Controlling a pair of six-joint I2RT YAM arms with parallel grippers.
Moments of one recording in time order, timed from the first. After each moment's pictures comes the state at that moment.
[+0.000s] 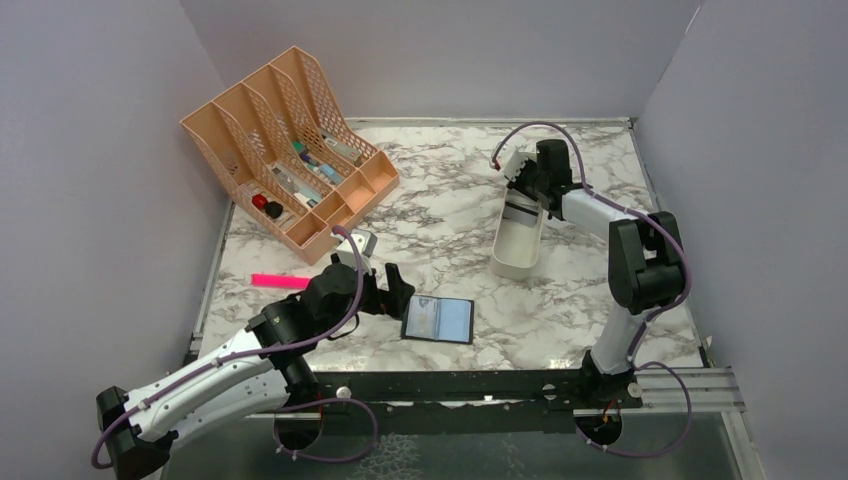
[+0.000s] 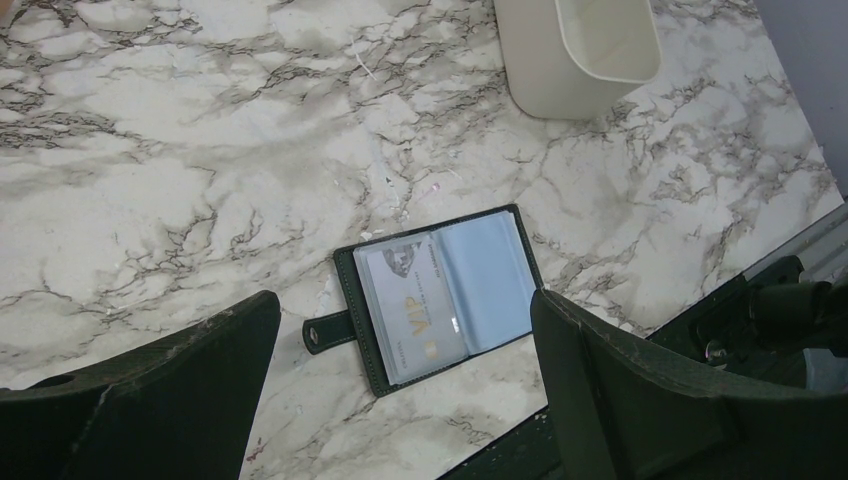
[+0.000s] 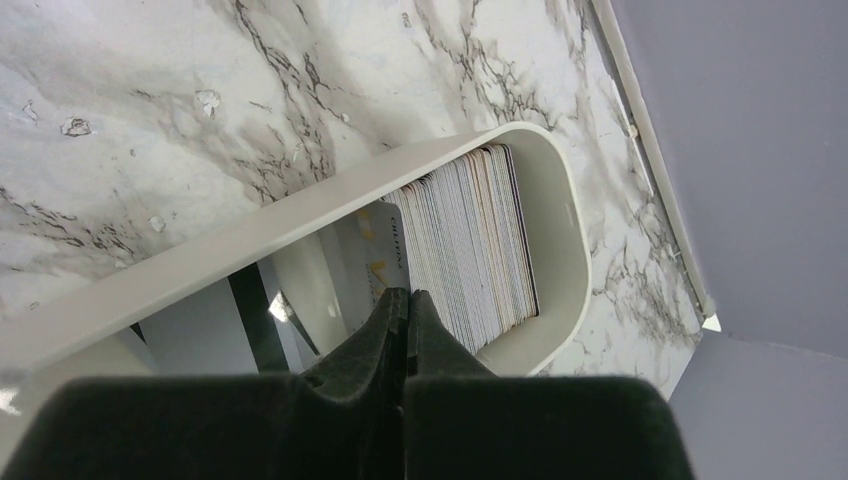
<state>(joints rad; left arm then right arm) -0.95 0.64 0.58 -0.38 -0.29 -0.56 0.21 1.83 1.17 0.05 -0.09 -0.90</state>
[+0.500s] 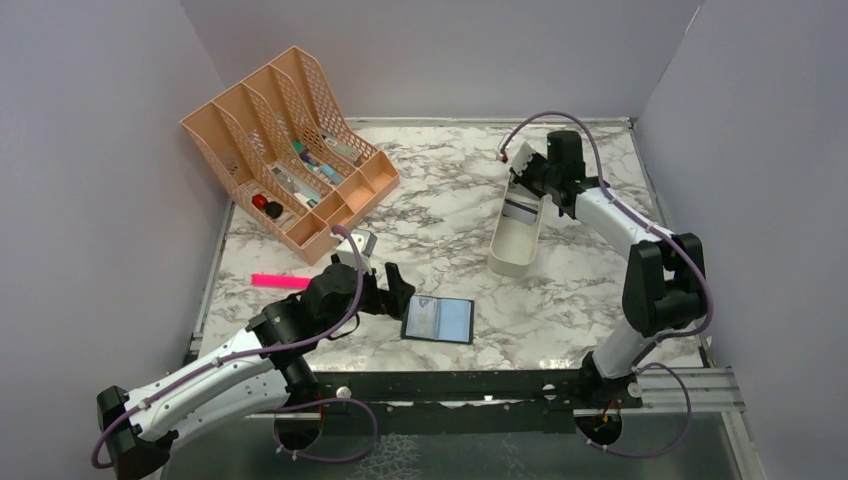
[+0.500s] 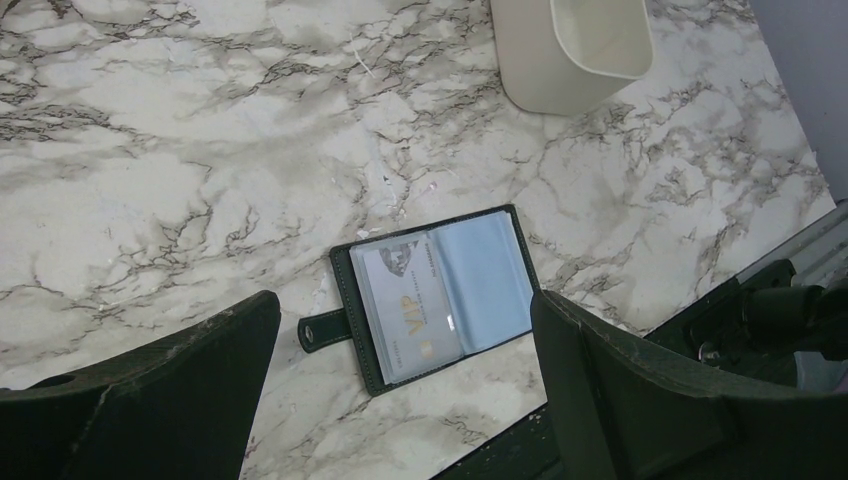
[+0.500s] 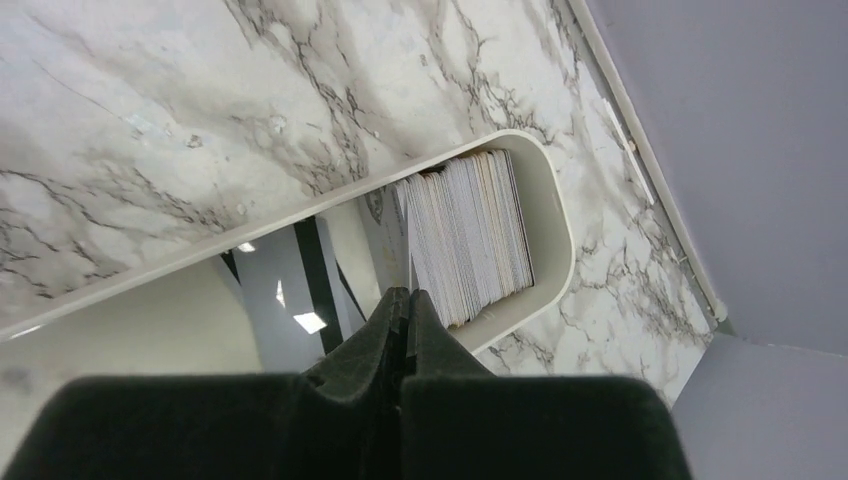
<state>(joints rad) -0.95 0.65 0.58 -0.38 -0.29 -0.58 0.21 1.70 1.19 -0.11 -0.18 -0.85</state>
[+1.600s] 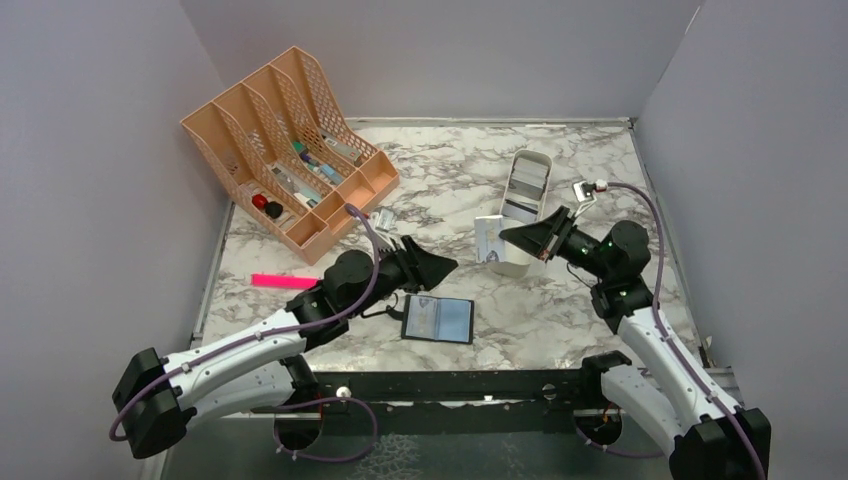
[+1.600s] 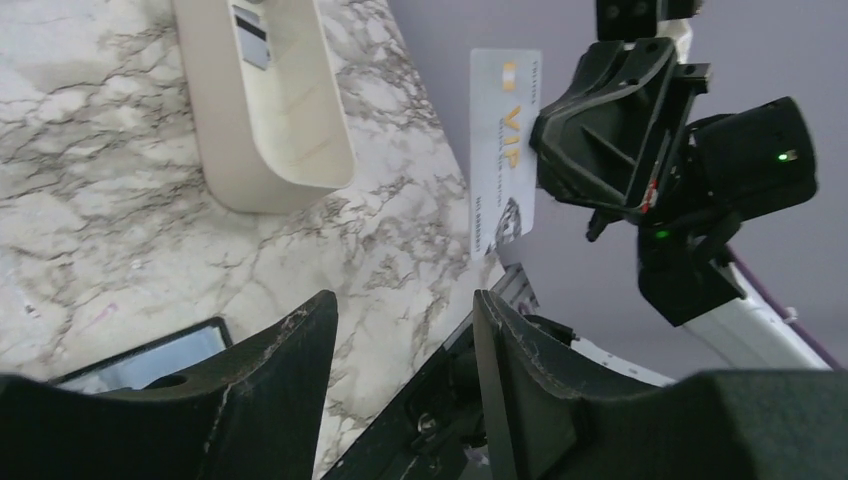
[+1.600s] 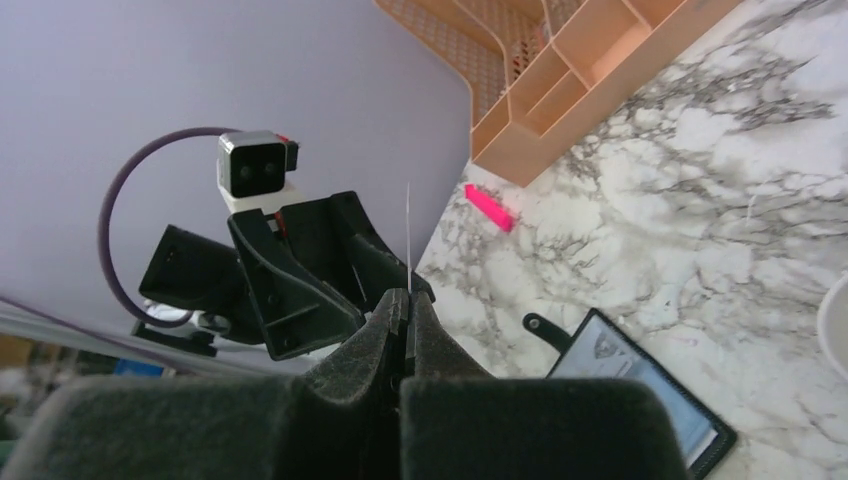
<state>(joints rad) -0.95 0.88 0.55 0.21 -0.08 -0.91 0.21 0.82 0.51 0.35 -0.74 0.99</state>
